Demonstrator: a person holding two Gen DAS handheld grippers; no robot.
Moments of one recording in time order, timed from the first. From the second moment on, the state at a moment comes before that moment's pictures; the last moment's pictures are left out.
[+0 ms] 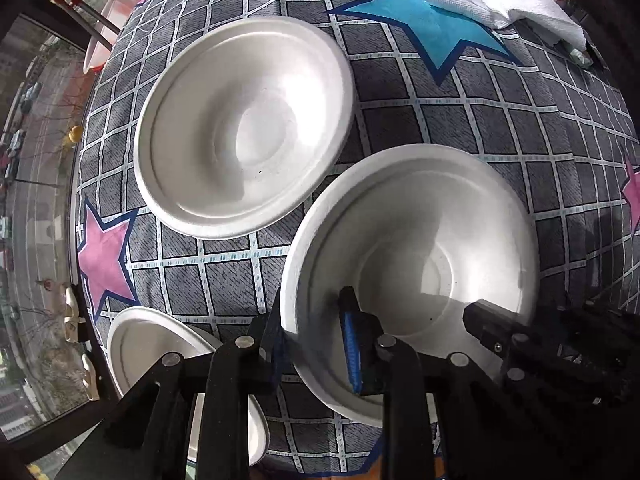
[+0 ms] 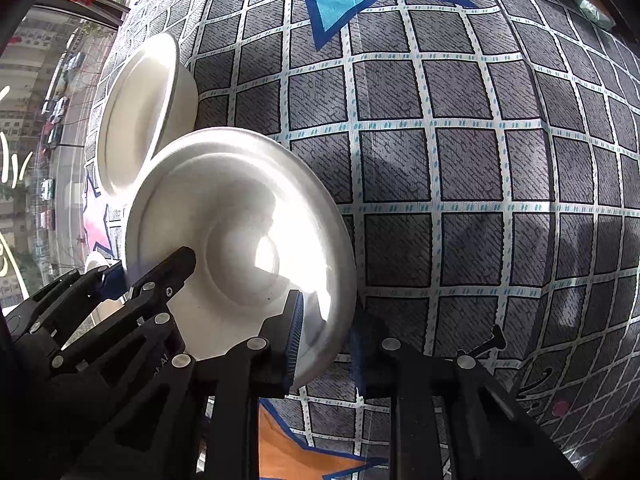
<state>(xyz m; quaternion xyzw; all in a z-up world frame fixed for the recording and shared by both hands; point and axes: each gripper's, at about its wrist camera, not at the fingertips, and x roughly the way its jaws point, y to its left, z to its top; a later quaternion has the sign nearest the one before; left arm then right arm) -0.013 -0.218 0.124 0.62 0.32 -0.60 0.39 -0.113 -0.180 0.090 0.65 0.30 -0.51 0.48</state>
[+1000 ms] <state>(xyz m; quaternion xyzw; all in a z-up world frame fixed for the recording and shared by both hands) -0.073 -0.007 0.124 0.66 0.28 -0.64 0.28 -0.112 0.031 0.073 0.68 0.31 -0.53 0.40</state>
